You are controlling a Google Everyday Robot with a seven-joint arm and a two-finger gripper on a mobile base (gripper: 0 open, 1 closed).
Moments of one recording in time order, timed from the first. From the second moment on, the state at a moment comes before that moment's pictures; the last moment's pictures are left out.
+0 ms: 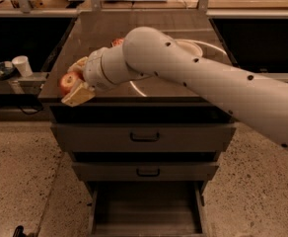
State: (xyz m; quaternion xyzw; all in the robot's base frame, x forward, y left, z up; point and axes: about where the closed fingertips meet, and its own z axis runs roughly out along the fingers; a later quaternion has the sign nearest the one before) arm 0.586 0.179 0.871 -0.64 0.58 0.18 0.47
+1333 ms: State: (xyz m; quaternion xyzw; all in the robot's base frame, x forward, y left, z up) arm 0.677 0.212 0.859 -0.56 0.65 0.20 0.47
